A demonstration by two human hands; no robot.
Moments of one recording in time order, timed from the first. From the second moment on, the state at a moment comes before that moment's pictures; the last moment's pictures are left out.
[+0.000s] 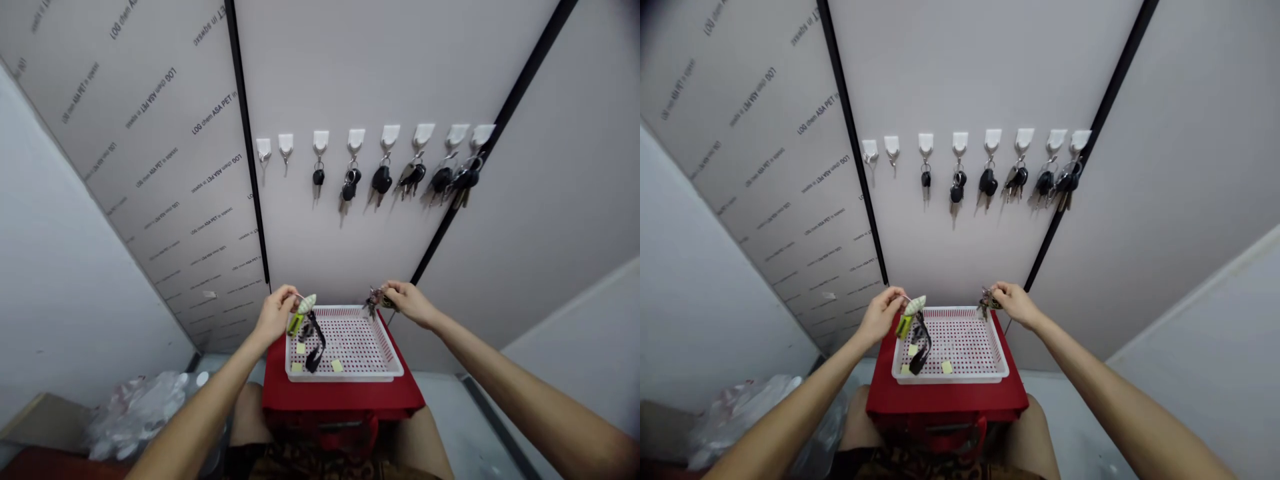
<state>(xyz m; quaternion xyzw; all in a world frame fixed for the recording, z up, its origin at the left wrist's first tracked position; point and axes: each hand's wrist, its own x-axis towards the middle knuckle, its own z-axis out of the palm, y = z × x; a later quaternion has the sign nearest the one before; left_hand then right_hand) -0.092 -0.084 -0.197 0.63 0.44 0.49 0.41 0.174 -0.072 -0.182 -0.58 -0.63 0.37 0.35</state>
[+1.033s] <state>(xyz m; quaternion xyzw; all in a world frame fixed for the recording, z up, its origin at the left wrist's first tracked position) -0.091 -0.042 -0.036 0.67 0.42 0.51 0.33 0.034 -0.050 -0.054 -0.36 -0.70 0.38 0.48</state>
